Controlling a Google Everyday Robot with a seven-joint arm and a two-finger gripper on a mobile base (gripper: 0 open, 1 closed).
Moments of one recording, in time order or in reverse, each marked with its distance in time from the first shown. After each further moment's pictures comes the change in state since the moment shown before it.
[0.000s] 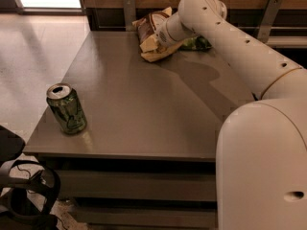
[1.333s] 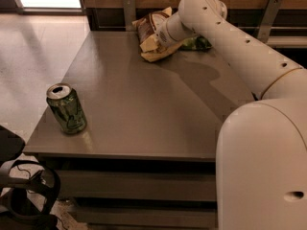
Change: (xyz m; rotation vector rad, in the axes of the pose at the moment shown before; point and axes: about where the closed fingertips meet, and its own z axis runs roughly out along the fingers) arm 0.000 0.000 0.000 0.000 0.000 0.000
